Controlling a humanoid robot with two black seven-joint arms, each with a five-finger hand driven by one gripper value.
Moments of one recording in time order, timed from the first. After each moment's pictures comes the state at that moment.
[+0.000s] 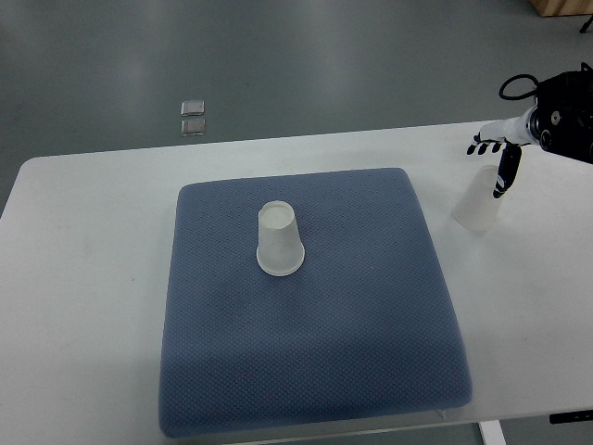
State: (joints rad) left arm -0.04 0.00 0.07 -0.37 0.06 0.01 0.16; right arm 1.54 -0.34 -1.03 0.73 -0.45 0.22 0.03
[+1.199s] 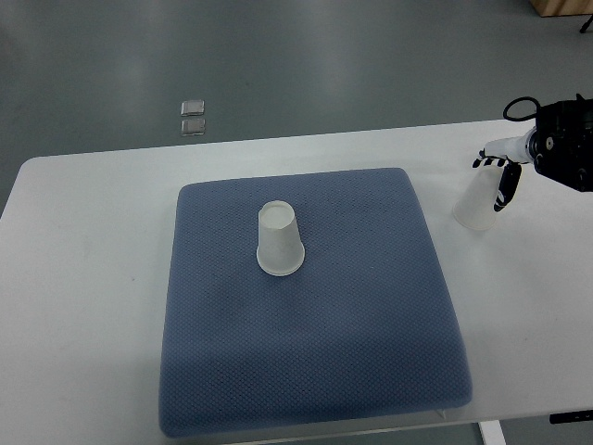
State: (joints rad) left arm -0.04 0.00 0.07 -0.37 0.05 0.01 0.16; right arm 1.38 -0.31 -0.97 0.56 -0.45 0.22 0.04
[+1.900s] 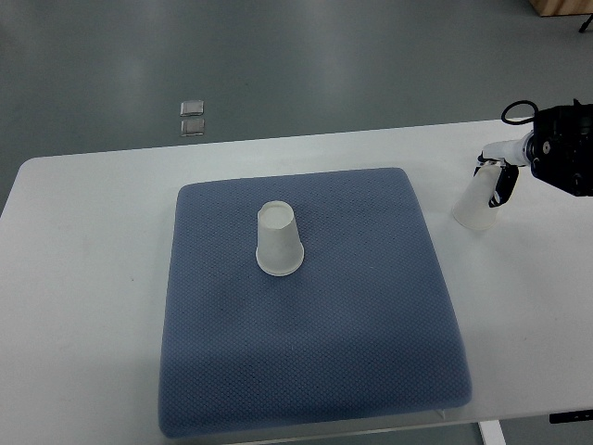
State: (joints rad) left arm -0.04 0.00 0.07 -0.37 0.05 0.01 0.16; right arm 1.35 -0.29 -0.95 0.53 -0.46 0.22 0.04
